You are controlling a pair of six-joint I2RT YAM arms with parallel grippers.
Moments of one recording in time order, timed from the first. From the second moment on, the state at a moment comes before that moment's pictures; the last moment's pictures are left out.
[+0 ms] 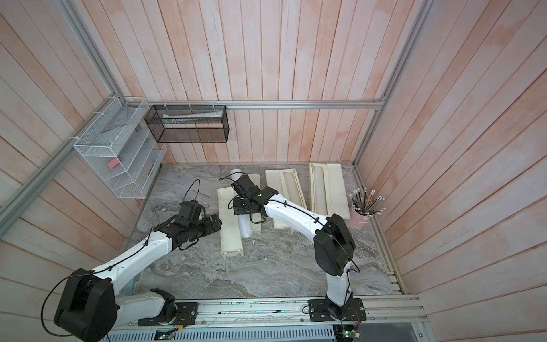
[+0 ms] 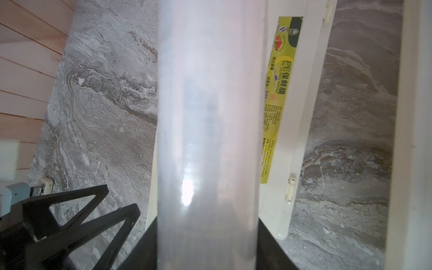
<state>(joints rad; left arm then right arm) -0.34 1.26 0.75 -0.43 0.03 -0.64 0.87 1.92 1.68 -0.65 0.04 0.62</state>
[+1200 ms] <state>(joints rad) -0.26 1.23 0.70 -0.45 0.10 -0.59 0.95 2.14 1.76 -0.62 -0.05 0.79</state>
